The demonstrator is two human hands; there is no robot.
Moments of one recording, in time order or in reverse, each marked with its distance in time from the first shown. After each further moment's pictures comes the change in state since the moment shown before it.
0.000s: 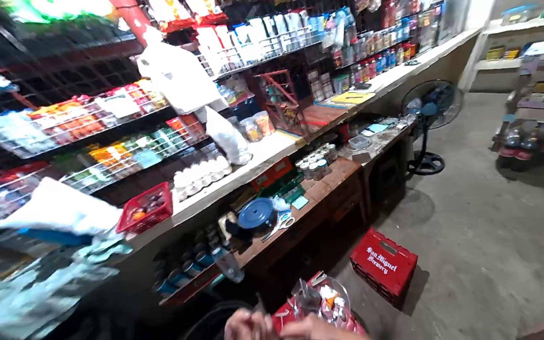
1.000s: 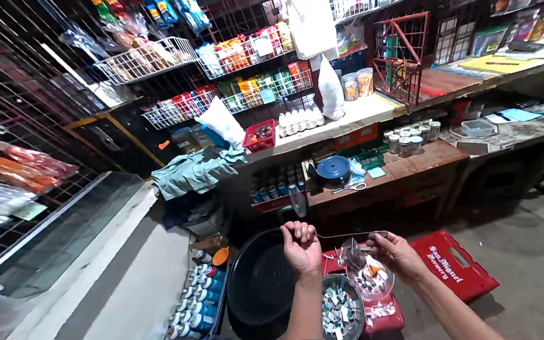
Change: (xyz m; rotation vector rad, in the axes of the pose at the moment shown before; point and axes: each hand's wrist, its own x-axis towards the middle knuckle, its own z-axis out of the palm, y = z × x) left_hand 0.058 0.012 -0.056 -0.580 0.379 0.044; right_hand 0.027 0.003 -0.028 0.889 0.456 0.497
